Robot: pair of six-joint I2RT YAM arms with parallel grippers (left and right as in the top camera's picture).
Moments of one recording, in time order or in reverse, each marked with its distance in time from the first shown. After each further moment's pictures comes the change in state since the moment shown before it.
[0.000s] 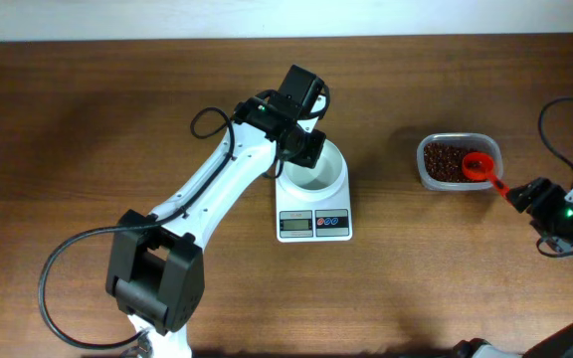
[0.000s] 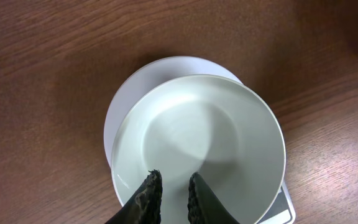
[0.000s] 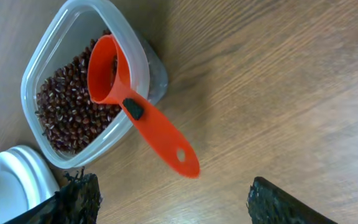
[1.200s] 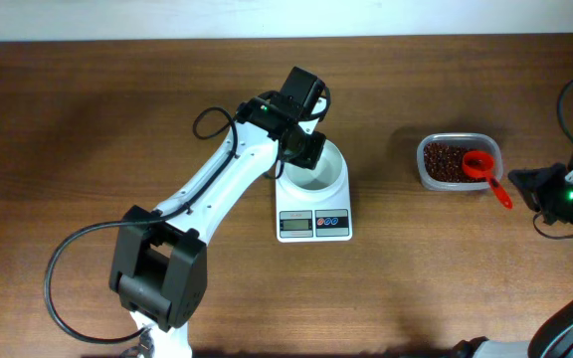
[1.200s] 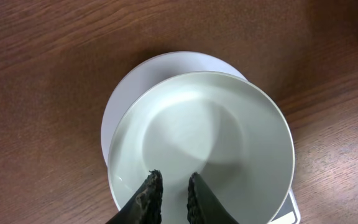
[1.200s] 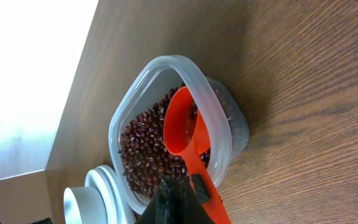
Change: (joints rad) left arm 0.000 0.019 0.000 0.000 0.000 0.000; right arm 0.007 0.134 -0.003 0.282 -0.298 0.183
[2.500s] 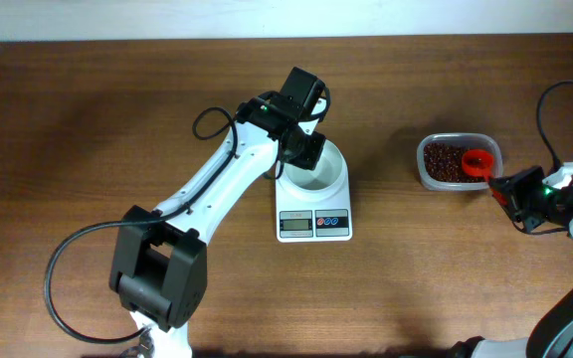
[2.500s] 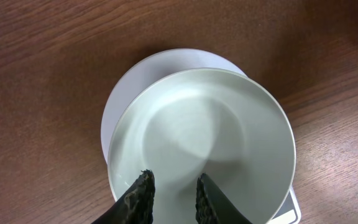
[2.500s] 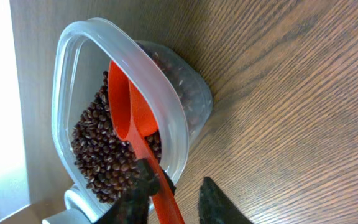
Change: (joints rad) left arm 0.000 0.000 0.000 -0.007 0.000 0.000; right arm 0.111 0.010 -0.018 -0.069 0.220 0.248
